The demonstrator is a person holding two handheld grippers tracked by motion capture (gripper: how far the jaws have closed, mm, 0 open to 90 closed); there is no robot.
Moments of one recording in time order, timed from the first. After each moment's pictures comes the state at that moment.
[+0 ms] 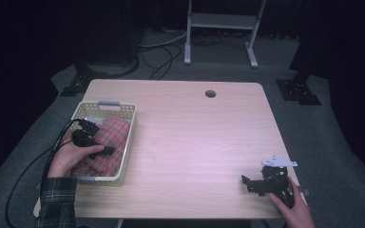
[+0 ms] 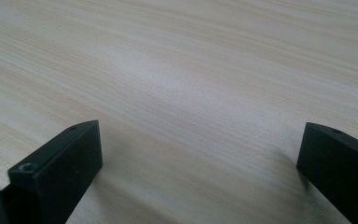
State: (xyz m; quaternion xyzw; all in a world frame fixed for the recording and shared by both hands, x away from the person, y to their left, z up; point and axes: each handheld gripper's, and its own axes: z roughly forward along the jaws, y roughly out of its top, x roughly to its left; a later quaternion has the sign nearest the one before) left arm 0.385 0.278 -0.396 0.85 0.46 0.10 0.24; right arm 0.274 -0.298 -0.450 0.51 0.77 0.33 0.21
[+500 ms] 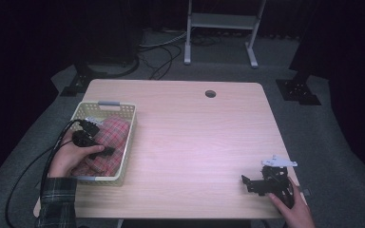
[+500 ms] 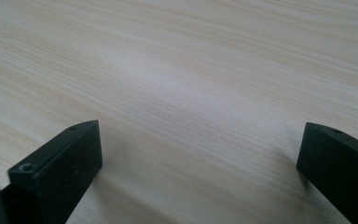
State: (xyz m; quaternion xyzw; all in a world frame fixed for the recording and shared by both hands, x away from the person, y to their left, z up) left arm 0.386 0.278 -0.398 0.85 0.46 0.09 0.24; right arm 0.274 -0.298 -0.450 0.51 0.77 0.33 0.21
